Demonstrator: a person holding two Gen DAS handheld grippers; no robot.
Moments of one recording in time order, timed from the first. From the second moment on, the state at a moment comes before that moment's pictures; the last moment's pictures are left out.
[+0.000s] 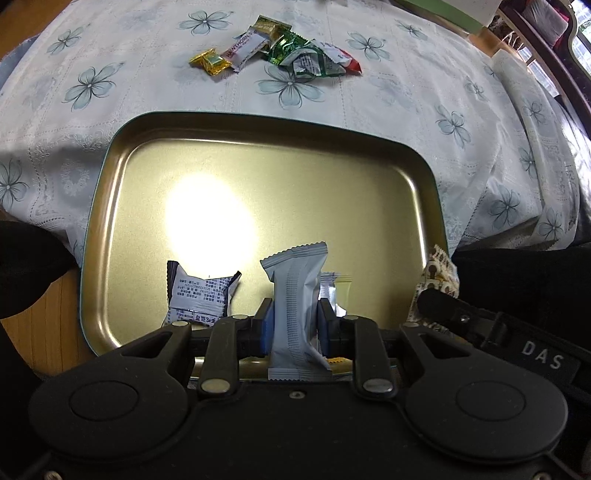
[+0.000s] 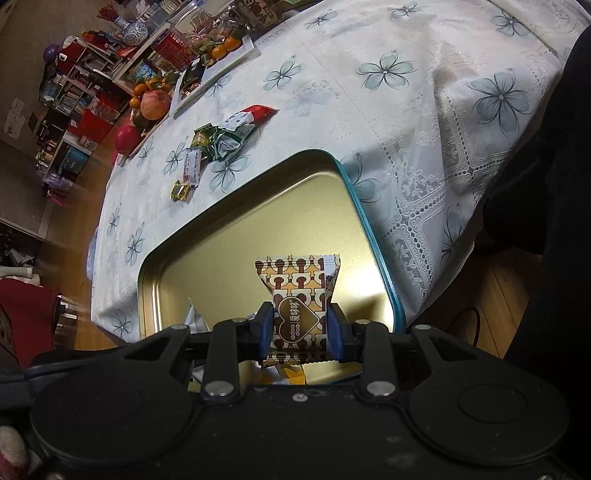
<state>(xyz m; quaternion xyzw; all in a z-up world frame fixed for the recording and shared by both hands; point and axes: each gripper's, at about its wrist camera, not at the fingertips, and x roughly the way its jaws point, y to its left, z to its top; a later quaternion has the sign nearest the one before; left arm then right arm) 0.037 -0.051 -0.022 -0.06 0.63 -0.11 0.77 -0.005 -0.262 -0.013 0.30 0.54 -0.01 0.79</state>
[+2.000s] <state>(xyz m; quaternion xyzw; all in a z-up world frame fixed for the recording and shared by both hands) 0.090 -0.040 -0.001 0.02 0.67 -0.07 0.74 0.055 -0.211 -0.007 0.21 0.61 0.05 0.76</state>
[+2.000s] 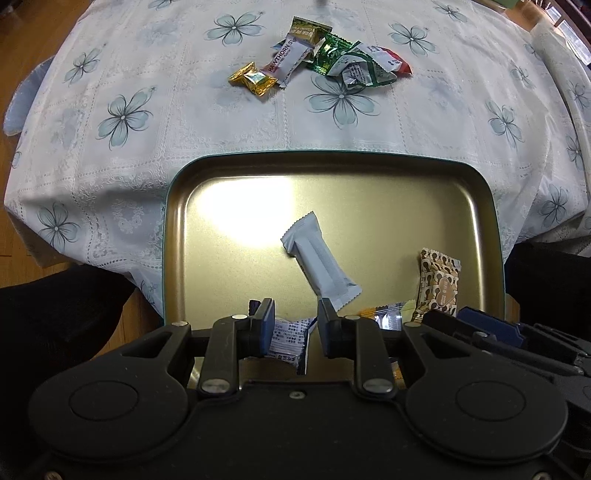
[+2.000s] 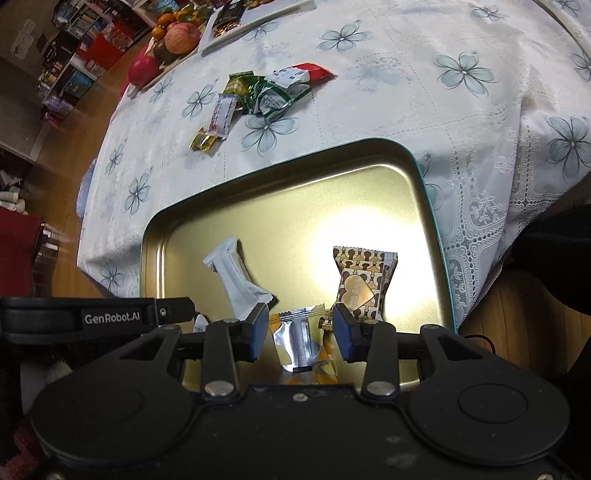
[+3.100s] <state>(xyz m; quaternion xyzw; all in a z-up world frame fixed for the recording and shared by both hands) 0.265 0.010 -0.020 -0.02 0.65 -0.02 0.76 0.266 -0.232 -0.029 0.17 0.65 0.01 0.74</state>
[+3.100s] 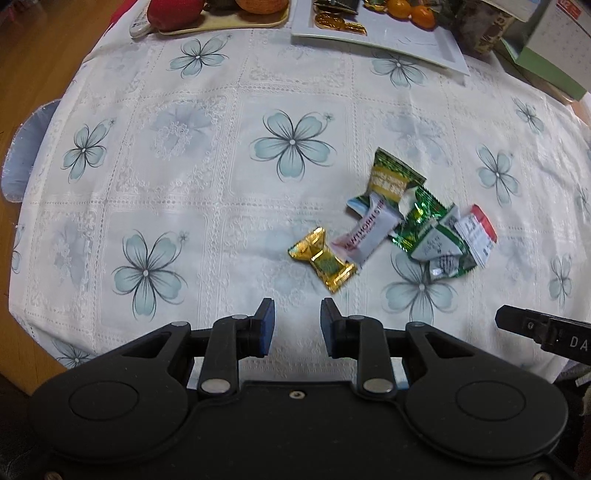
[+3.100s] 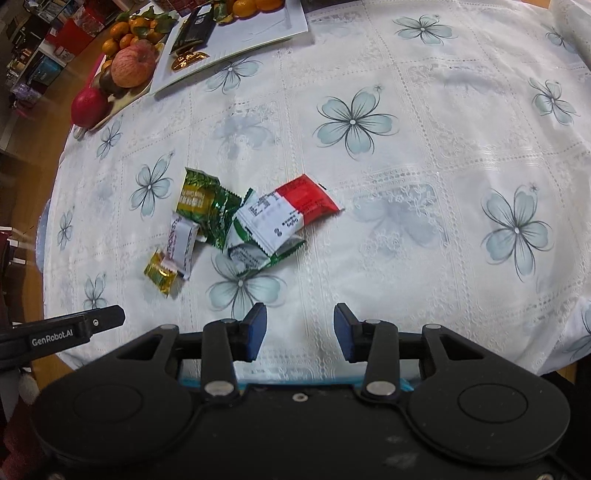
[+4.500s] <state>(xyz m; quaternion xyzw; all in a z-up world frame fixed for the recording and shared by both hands) 0.308 0.032 -0.053 -0.10 0.64 0.01 0.76 0.344 -0.260 -0.076 0.29 0.65 0.01 0.70</state>
